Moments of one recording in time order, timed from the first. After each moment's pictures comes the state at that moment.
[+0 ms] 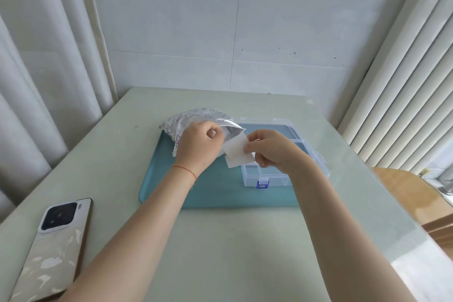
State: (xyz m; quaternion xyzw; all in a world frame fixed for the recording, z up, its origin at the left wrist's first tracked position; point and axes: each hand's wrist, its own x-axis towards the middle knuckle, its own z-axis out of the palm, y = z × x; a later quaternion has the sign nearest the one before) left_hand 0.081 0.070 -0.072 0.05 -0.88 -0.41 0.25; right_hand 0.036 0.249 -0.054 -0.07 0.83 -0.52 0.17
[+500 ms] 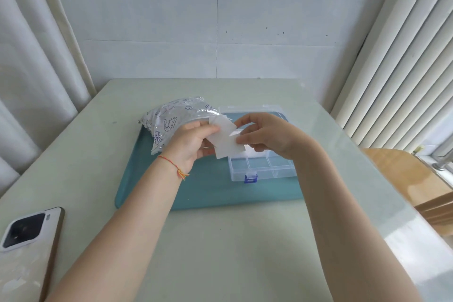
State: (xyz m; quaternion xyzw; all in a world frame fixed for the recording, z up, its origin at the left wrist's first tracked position) left_hand 0.059 0.090 -0.077 0.11 -0.64 -0.76 -0.01; right_hand 0.018 0.280 -0.050 -0.18 0.81 -0.52 0.20
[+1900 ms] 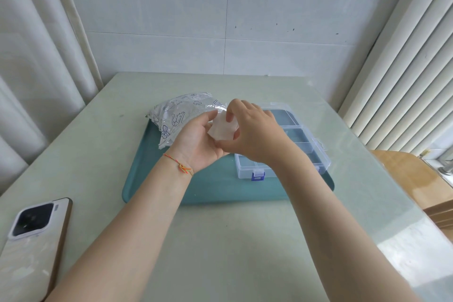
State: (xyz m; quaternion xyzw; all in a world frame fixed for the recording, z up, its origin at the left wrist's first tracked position) left_hand 0.065 0.089 -0.070 0.07 -0.38 -0.91 -0.15; right_hand 0.053 0.228 -0.045 -0.29 0.93 -0.19 -0.12
